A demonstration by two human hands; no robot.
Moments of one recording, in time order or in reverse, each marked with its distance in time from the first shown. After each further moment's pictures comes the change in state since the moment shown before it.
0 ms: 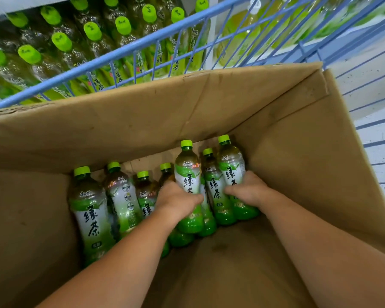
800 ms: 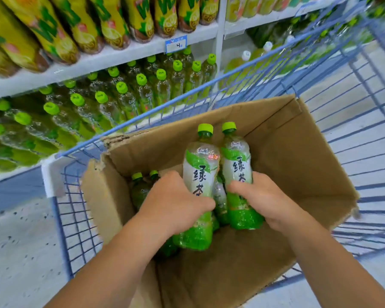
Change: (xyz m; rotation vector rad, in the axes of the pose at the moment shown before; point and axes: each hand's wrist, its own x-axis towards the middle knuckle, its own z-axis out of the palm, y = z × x) left_hand -0.180 -0.004 -0.171 0.198 0.027 0.347; right_hand -0.243 -0.076 0.008 0.462 0.010 -0.245
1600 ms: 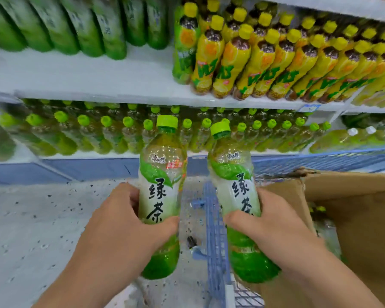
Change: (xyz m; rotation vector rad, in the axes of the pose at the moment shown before) left_hand -0.132 -0.290 -0.235 -0.438 0.476 -0.125; right_hand -0.162 -0.150 0.304 -0.420 -0.122 -0.352
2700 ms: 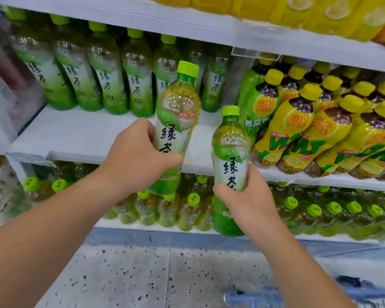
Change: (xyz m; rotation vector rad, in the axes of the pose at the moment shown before) left_hand 0.290 0.043 -0.098 0.012 0.296 0.427; right_hand 0.252 -0.125 0.109 0.206 0.223 -0.339
